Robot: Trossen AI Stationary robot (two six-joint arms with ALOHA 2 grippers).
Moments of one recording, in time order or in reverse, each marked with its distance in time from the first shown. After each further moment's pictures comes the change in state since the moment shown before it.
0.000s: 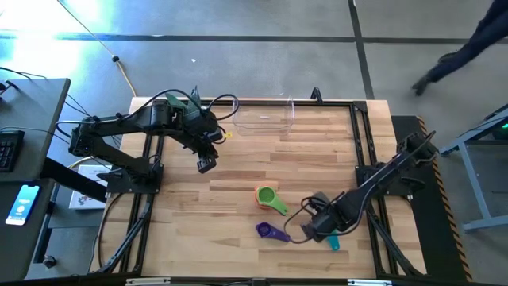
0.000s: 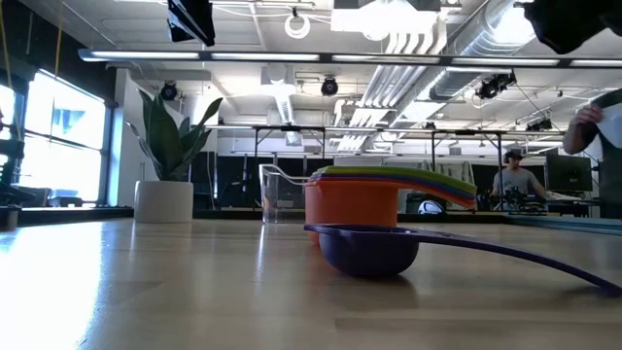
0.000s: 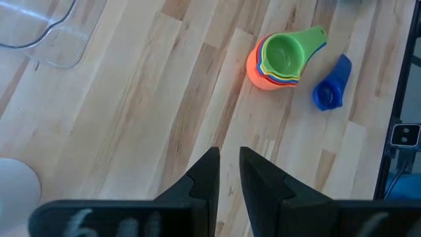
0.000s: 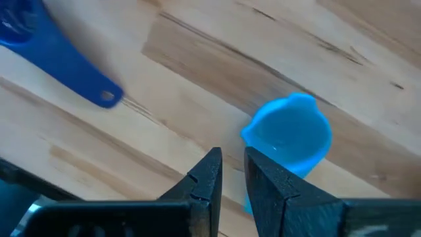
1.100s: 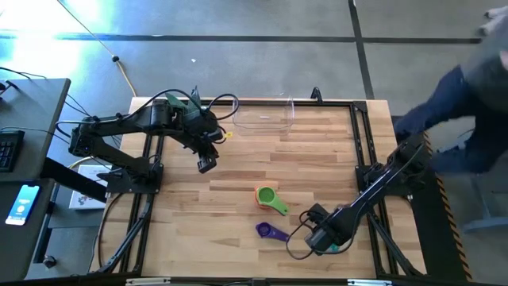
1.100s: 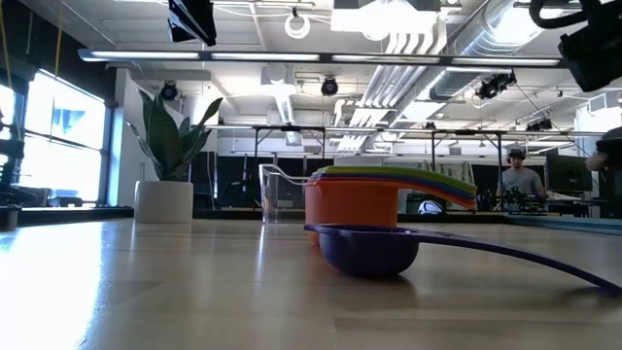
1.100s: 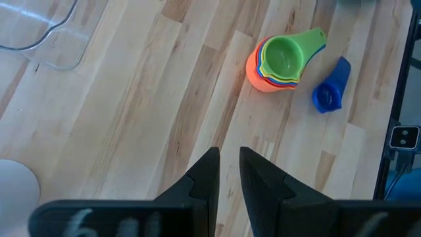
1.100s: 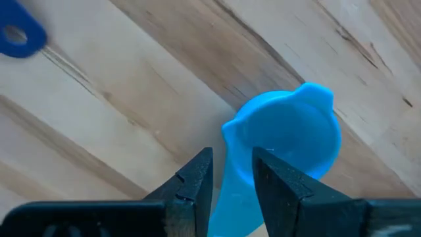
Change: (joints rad) left arm 0.001 0.000 0.000 0.007 0.000 -0.003; right arm 0.085 0.155 -0.023 0.038 0.008 -0.148
